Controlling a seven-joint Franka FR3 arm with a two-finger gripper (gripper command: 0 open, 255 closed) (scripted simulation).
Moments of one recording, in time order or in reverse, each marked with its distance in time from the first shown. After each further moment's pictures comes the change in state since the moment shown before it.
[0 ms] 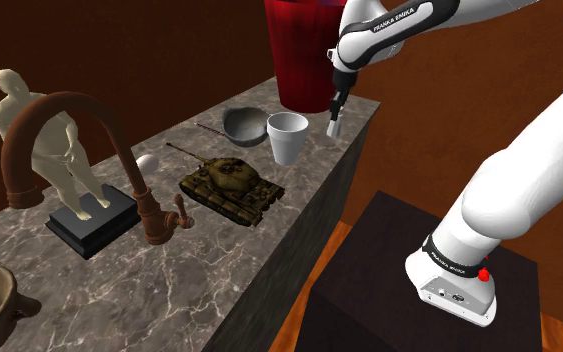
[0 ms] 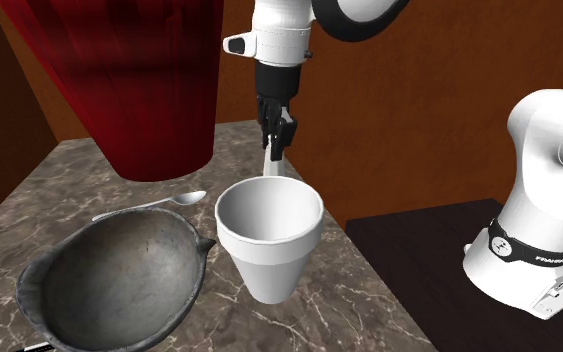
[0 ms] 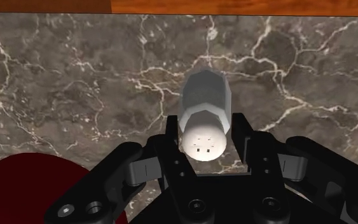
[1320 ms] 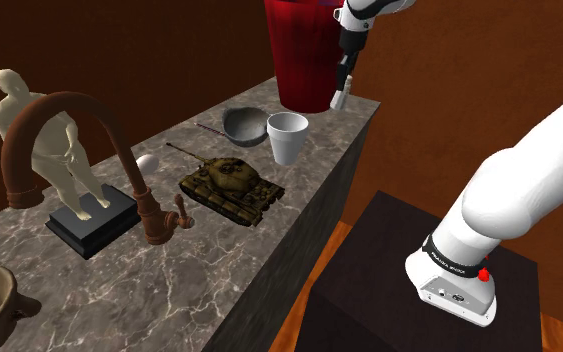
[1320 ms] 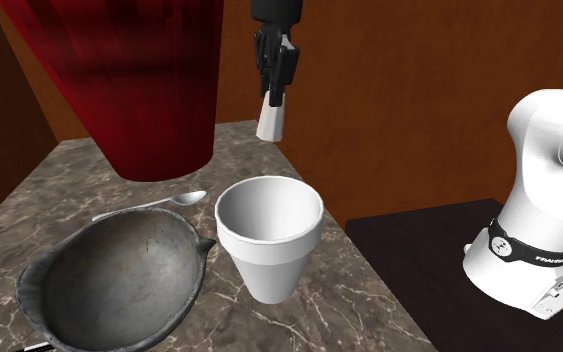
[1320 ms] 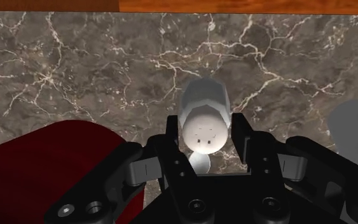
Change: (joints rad) arm 0.005 -0.072 0.015 0.202 0.005 -0.273 -0.015
